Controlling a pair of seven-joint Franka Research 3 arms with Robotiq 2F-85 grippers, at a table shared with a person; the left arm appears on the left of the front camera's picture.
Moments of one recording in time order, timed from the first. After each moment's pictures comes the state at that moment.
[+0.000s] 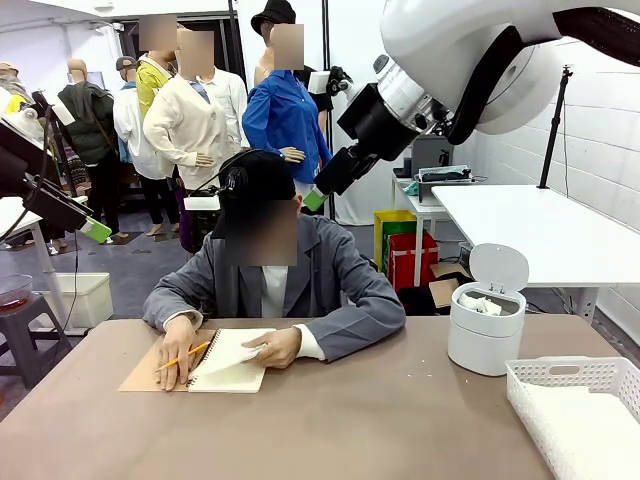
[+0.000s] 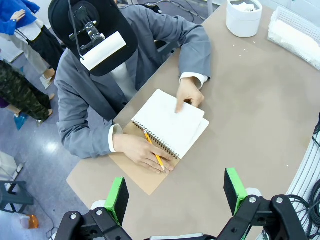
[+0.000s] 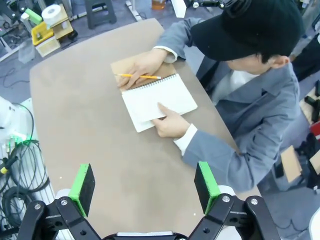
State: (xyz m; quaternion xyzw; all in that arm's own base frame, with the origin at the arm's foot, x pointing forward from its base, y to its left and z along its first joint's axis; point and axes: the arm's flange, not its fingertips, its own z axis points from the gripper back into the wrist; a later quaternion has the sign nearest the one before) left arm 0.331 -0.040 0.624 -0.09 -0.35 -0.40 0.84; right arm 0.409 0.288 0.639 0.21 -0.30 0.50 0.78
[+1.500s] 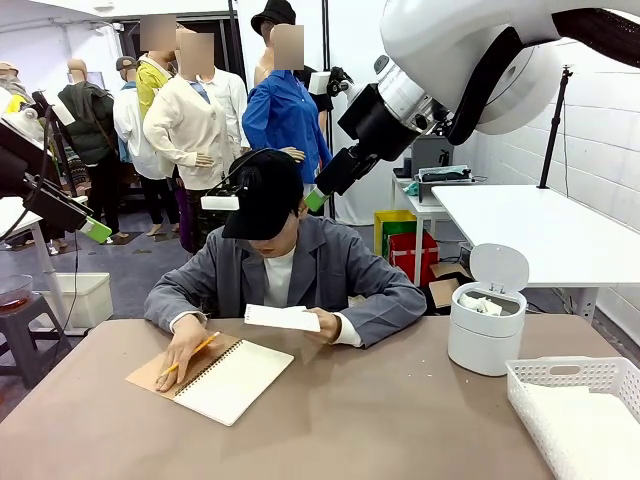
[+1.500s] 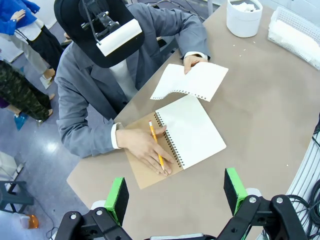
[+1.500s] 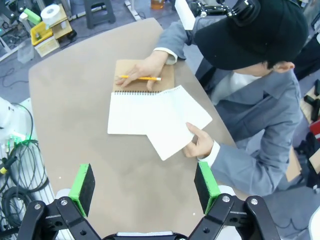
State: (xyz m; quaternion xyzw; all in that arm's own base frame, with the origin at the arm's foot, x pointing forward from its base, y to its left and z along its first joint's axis) left arm 0.331 -0.040 0.624 -0.09 -0.35 -0.40 0.84; right arm 0.410 0.287 0.639 0.21 -0.30 0.50 0.78
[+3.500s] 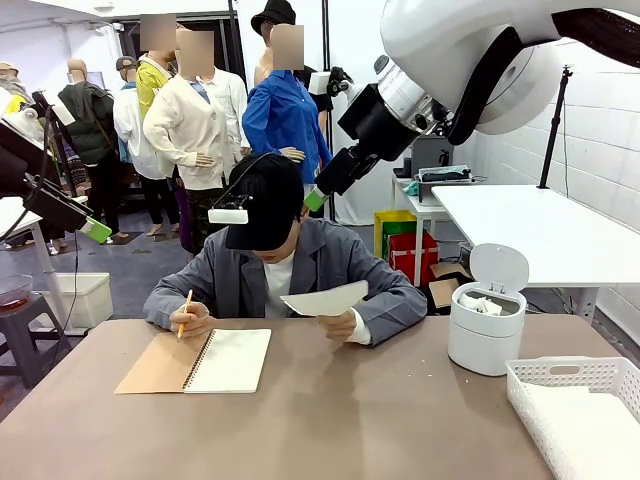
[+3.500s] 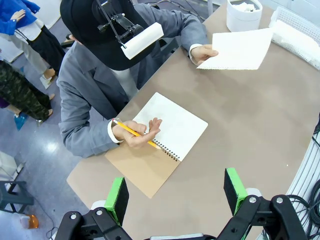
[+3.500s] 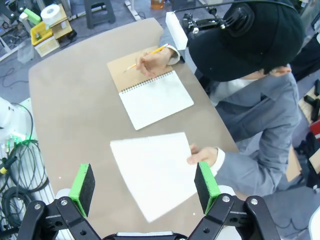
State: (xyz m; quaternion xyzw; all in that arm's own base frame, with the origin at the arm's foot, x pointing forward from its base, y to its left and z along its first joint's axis) left arm 0.331 -0.040 0.624 -0.09 -0.35 -0.40 0.84; right arm 0.410 0.287 0.639 0.21 -0.30 0.50 0.78
